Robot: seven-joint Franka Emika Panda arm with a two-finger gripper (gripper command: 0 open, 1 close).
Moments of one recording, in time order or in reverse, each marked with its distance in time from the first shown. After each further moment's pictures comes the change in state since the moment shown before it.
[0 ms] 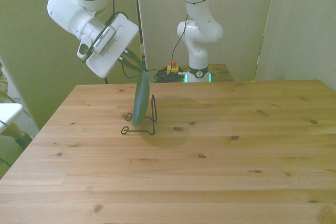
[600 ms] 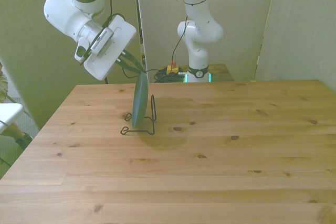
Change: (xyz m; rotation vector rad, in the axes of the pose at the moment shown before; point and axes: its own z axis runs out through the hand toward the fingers) arm 0.011 0.004 0.001 0.009 -0.008 -0.007
